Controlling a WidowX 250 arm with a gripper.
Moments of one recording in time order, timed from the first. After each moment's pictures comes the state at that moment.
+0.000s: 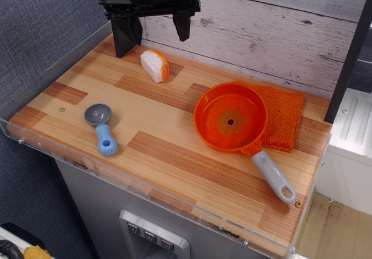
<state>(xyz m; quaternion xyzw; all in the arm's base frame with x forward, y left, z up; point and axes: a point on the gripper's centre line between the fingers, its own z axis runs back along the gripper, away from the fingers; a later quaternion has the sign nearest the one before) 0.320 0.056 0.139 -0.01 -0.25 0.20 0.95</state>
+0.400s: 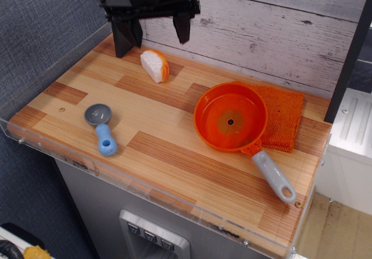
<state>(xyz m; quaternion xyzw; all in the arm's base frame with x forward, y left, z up) 0.320 0.057 0.131 0.00 -0.24 0.19 0.95</state>
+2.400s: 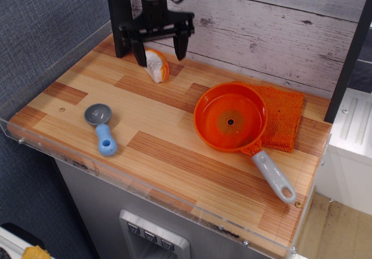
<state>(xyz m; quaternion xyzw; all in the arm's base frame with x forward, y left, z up) 0.394 0.105 0.040 0.01 -0.10 0.35 0.93</state>
